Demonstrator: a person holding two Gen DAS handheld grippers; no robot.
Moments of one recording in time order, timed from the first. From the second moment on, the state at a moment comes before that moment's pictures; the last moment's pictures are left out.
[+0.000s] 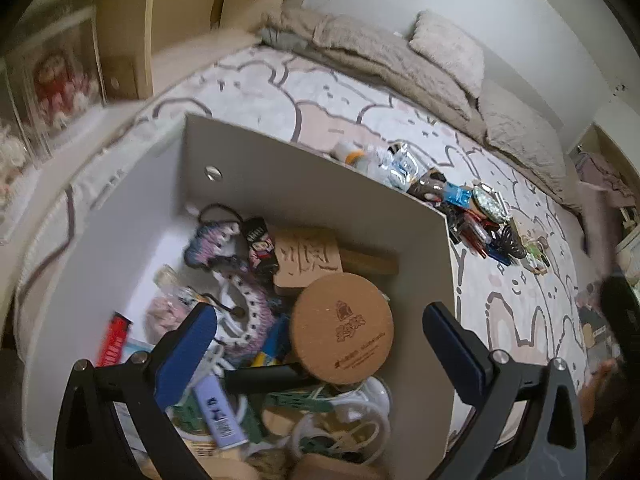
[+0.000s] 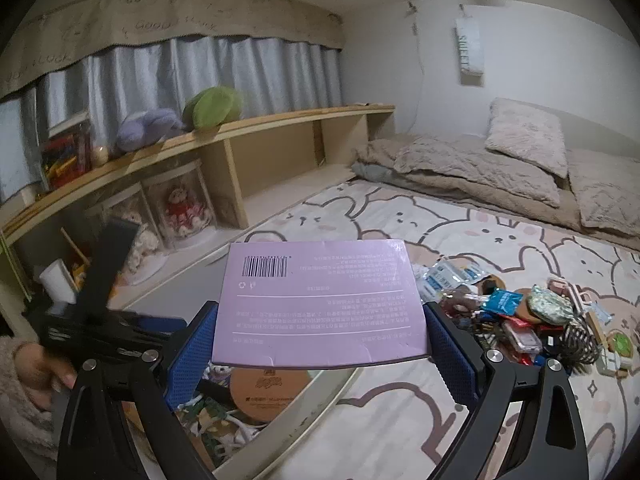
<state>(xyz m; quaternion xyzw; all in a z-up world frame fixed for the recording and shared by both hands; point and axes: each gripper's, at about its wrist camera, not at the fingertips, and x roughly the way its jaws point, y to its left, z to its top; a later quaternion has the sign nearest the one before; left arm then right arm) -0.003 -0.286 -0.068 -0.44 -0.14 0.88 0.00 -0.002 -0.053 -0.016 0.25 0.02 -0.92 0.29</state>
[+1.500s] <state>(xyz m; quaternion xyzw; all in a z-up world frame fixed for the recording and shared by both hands) 0.098 -0.343 -0.049 -0.32 -0.10 0.94 -0.03 0.026 -0.173 -0.100 0.43 0.29 -0.73 0.45</state>
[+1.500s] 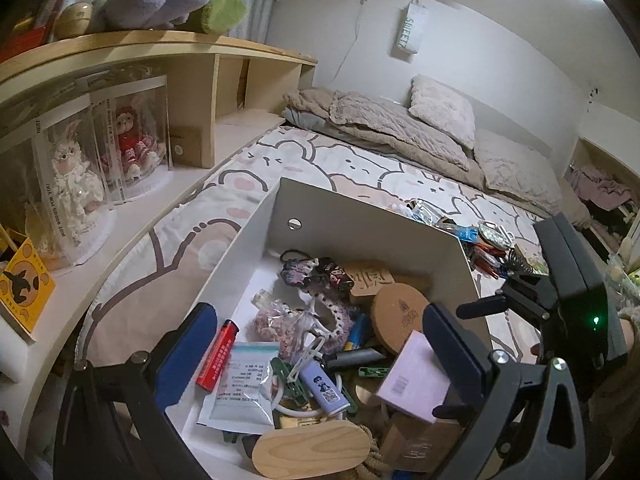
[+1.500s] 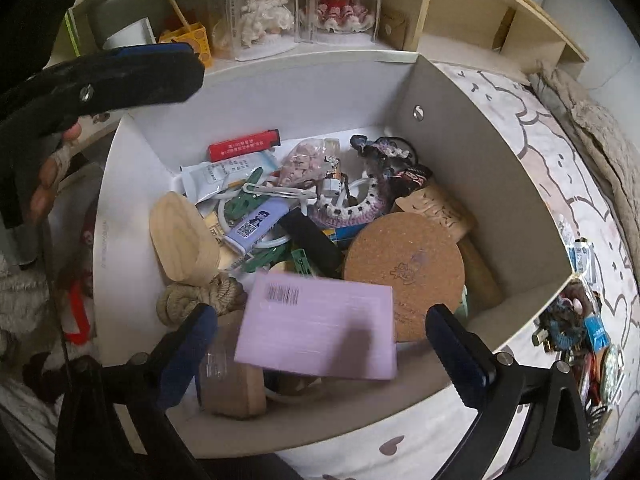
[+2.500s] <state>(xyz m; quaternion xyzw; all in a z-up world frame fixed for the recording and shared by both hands) 0.119 -0.309 -0.015 -0.29 -0.08 0.95 -0.04 0.035 -0.123 -0.041 0.36 0.17 -0.82 0.40</state>
